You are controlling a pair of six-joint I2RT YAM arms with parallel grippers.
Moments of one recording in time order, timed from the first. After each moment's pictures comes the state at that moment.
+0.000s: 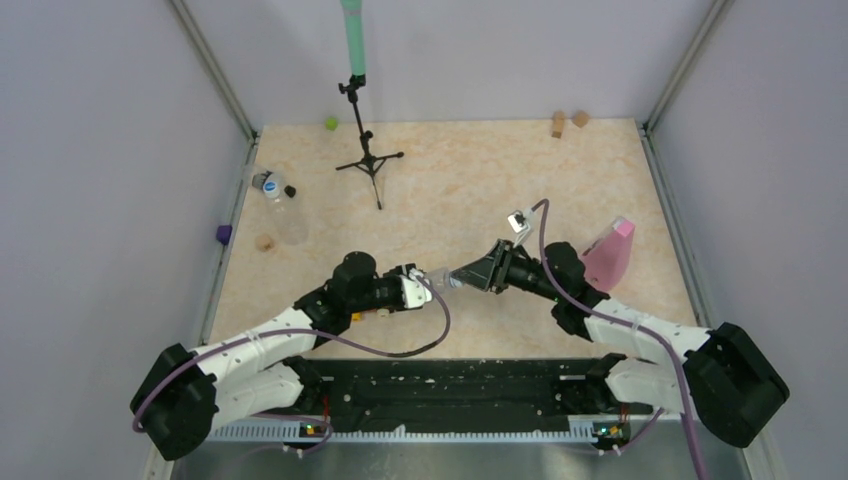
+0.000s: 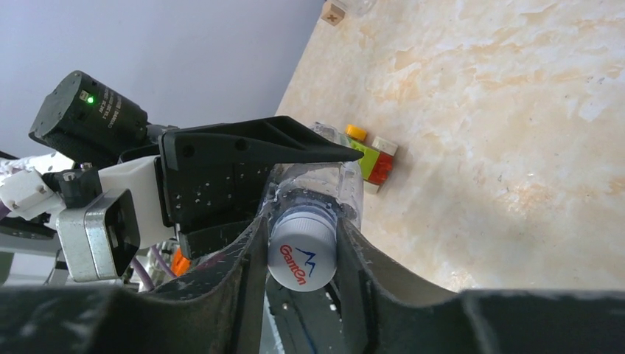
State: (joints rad) left arm -0.75 1.01 0.43 0.18 0.41 0.63; right arm 0.67 1.10 0.38 0.61 -0.43 0.91
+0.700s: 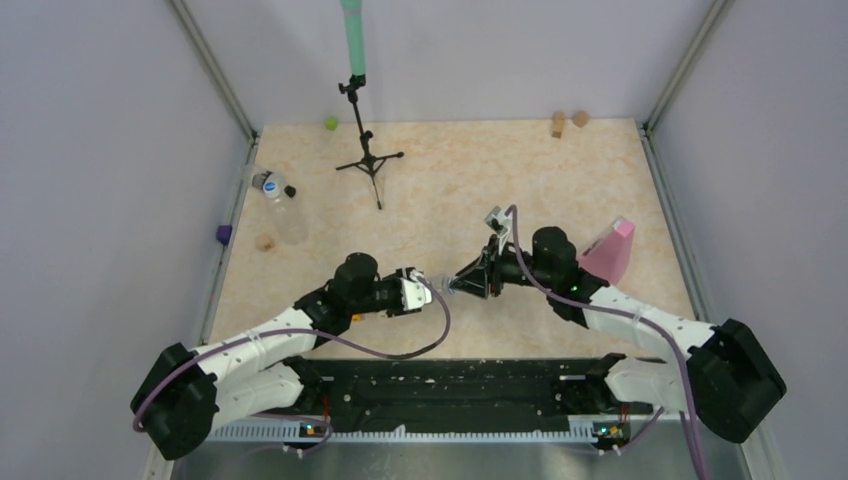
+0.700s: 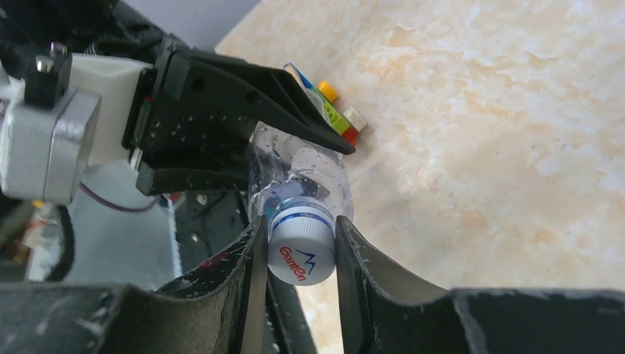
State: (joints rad) left arm -0.75 1.01 0.43 0.12 0.42 0.62; right arm 0.67 1.12 0.49 0.41 -0.59 0.48
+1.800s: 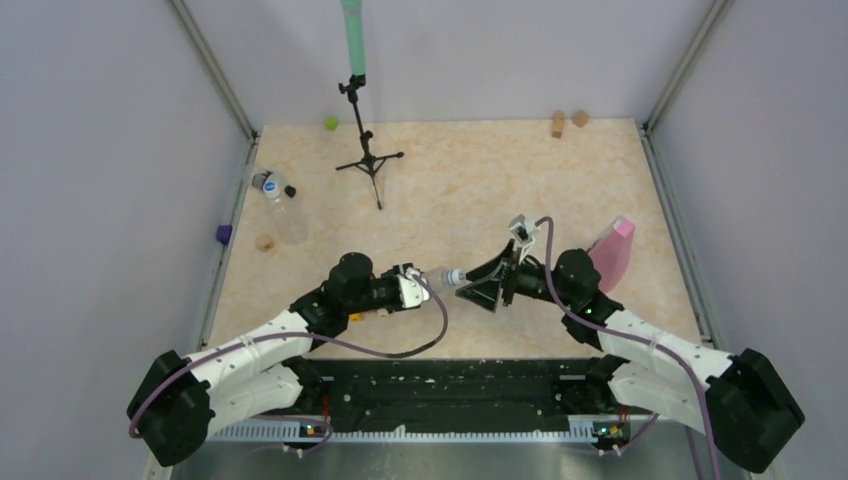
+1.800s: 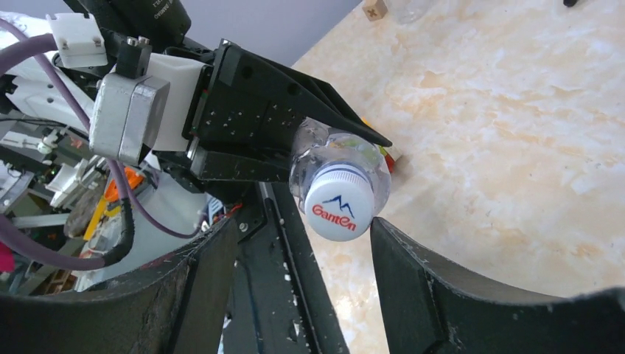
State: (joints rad) left arm -0.75 0.96 0.43 0.15 0.40 0.60; right arm 0.67 0.98 0.36 0.59 -0.59 0.57
